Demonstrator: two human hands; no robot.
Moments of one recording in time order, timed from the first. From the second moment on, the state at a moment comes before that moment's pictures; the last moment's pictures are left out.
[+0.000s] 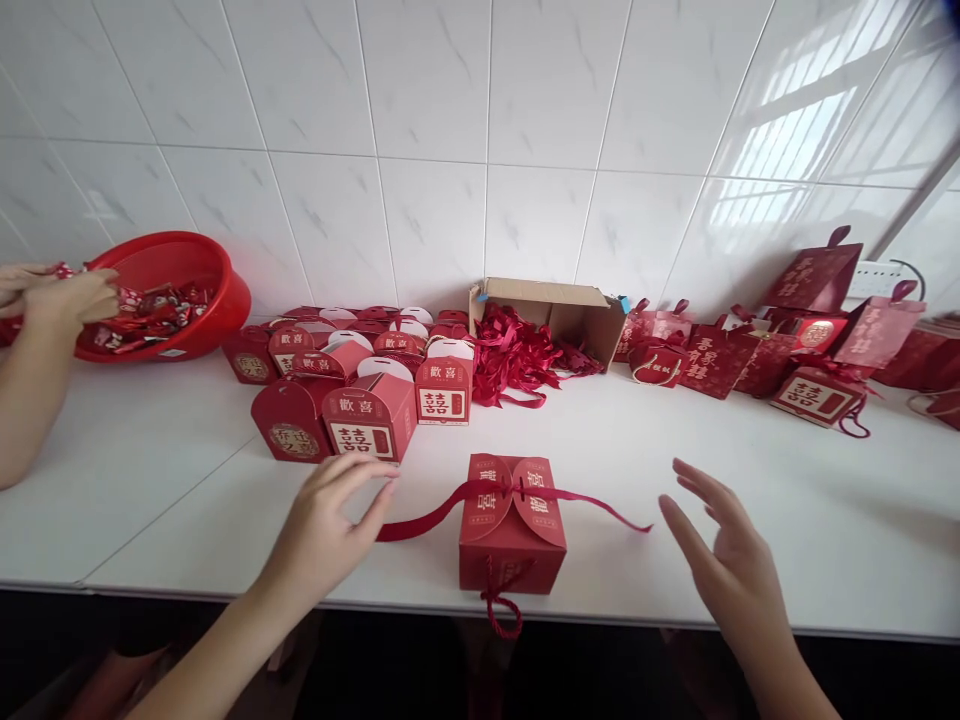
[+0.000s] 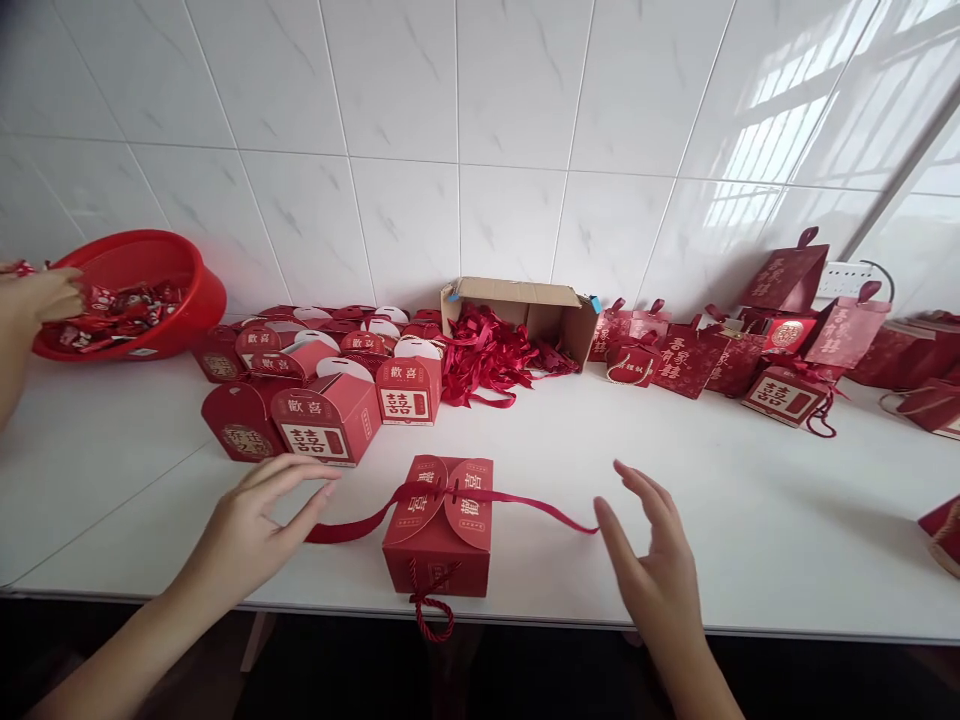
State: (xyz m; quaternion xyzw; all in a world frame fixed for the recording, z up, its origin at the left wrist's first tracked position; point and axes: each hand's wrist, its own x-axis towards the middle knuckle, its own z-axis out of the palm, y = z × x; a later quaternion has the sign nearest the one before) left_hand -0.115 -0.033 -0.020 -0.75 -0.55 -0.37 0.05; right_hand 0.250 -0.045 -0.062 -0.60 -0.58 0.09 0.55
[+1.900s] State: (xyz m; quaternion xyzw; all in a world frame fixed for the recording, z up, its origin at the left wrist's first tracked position) left_hand -0.059 -0.012 0.008 -0.66 -0.53 -0.30 -0.44; right_hand 0.196 -0.019 -0.027 -0.51 -0.66 0.45 0.33
